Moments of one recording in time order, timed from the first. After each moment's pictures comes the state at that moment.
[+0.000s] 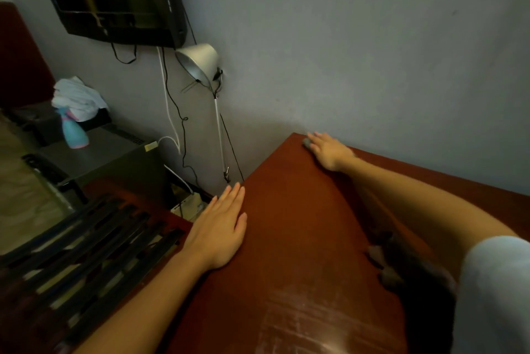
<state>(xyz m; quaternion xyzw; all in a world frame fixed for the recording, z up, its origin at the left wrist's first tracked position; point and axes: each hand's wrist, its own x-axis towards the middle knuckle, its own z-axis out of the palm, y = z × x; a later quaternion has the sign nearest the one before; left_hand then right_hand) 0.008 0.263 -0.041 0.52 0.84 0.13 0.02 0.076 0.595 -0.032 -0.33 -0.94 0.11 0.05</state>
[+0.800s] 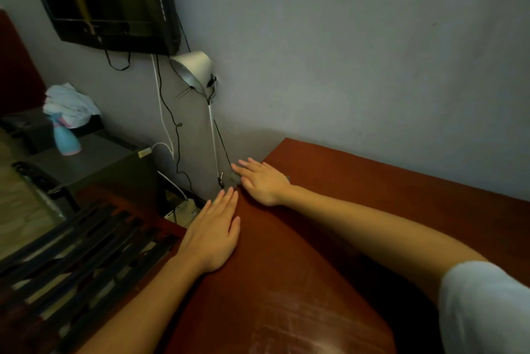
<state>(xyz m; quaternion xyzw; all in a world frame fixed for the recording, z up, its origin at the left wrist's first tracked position) 0.009 0.264 -0.043 0.51 0.85 0.13 0.01 0.039 0.449 -0.030 -0.13 -0.99 0.08 0.03</state>
